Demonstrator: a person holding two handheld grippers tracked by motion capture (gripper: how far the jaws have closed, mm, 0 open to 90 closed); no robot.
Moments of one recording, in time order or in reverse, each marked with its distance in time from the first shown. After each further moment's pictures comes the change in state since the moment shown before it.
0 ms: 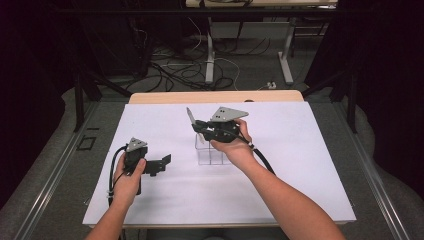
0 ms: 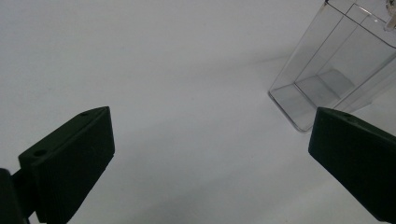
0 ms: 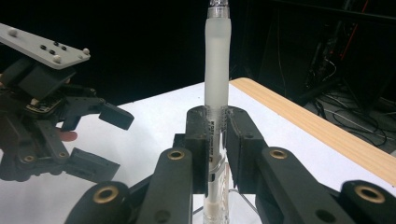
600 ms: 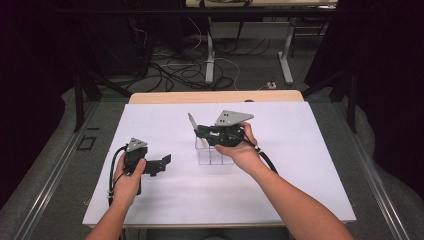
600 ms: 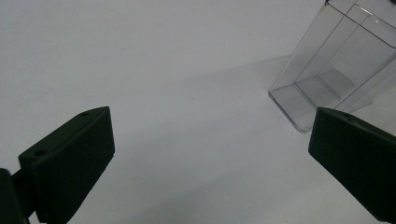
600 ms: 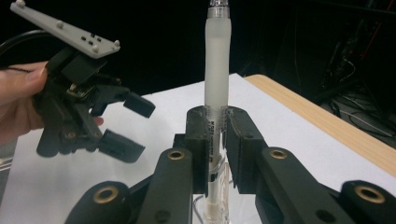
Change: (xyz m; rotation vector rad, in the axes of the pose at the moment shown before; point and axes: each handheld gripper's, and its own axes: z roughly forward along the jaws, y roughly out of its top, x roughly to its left) left arm 0.000 0.000 0.000 -0.001 0.001 0.000; right arm 0.006 0.001 -0.017 0.014 0.063 -0.020
